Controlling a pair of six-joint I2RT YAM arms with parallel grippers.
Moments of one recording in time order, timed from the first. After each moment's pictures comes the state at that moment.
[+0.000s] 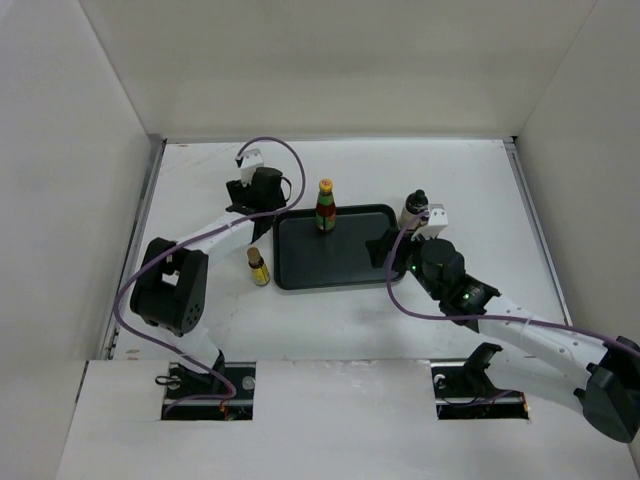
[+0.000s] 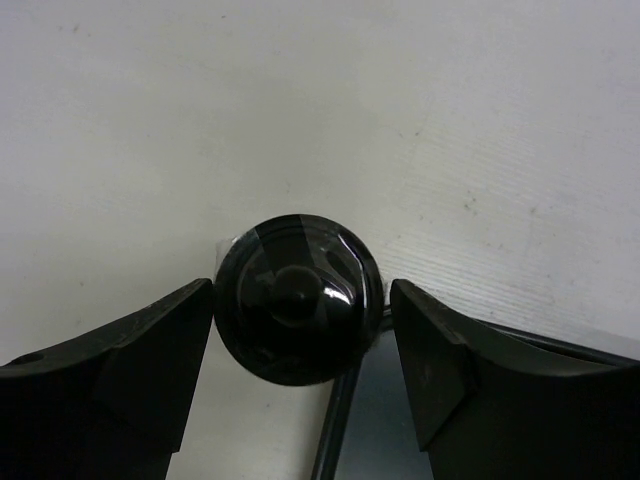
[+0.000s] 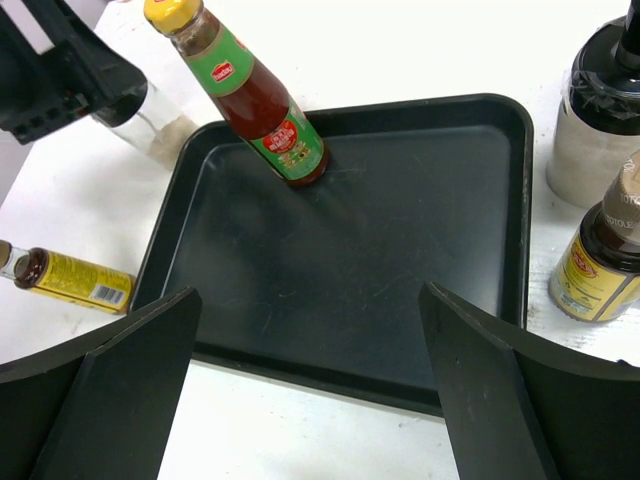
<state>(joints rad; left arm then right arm) -0.39 1.67 1.06 0.00 -0.59 -0.45 0.75 0.97 0.53 0.20 0.33 0.50</state>
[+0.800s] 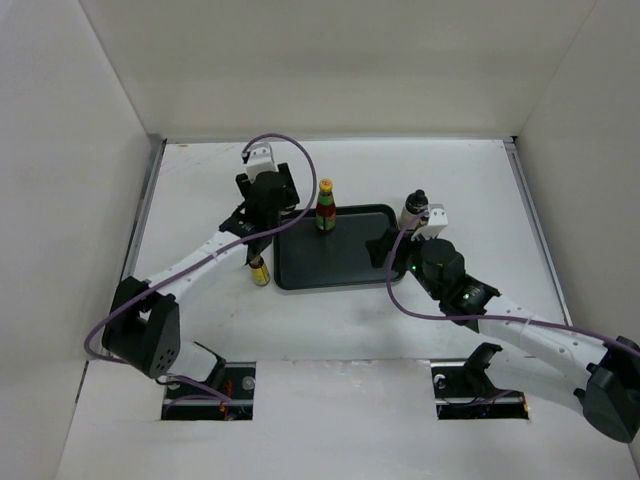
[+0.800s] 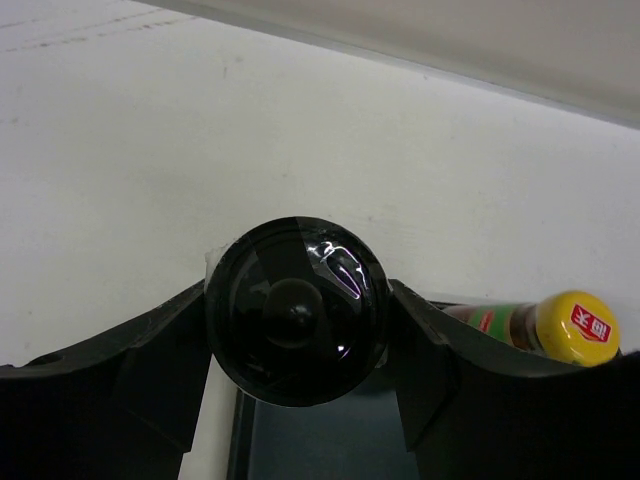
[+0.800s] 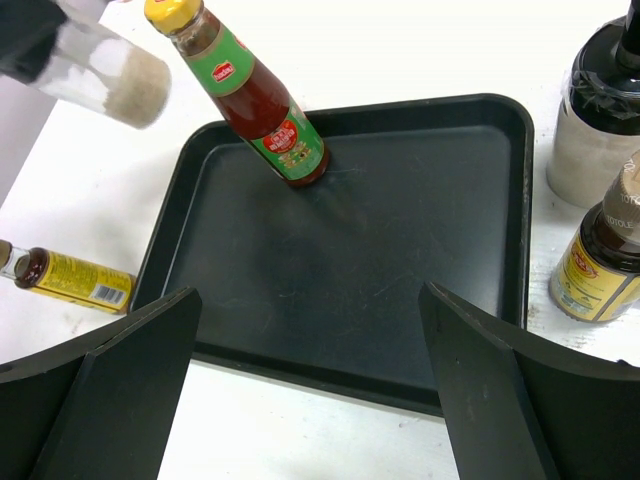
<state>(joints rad) -0.52 1.42 0.99 0.08 -0.57 -0.43 0.75 0.97 0.53 0.20 0.33 0.50</state>
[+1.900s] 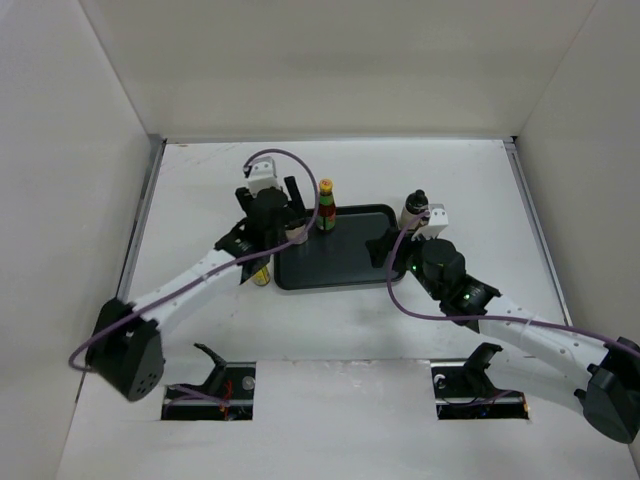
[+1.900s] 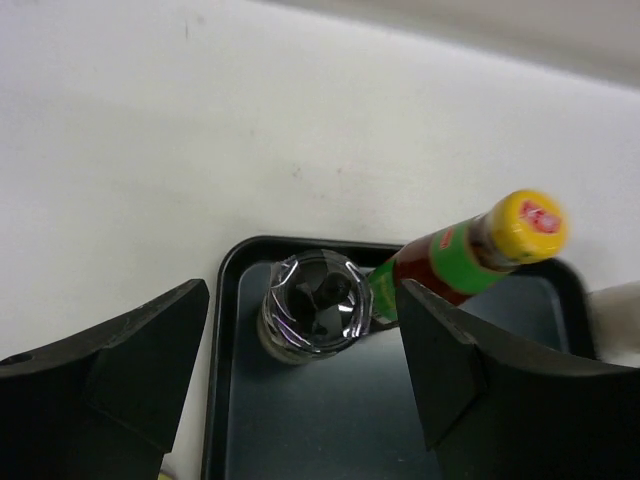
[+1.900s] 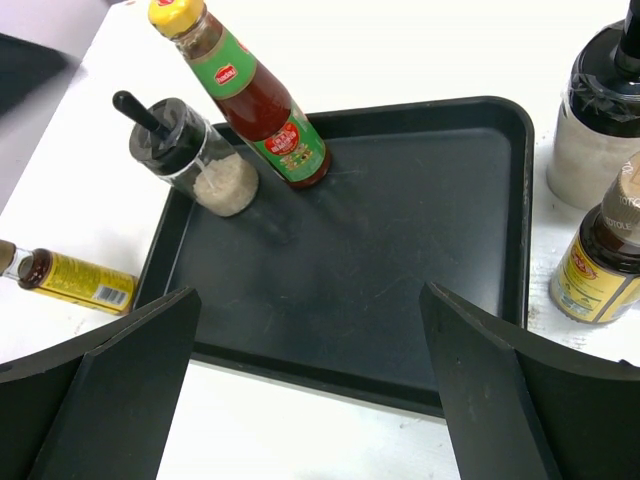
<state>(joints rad) -0.62 1.34 0.89 0.07 -0.59 -0.46 0.75 0.97 0.53 0.20 0.33 0.50</state>
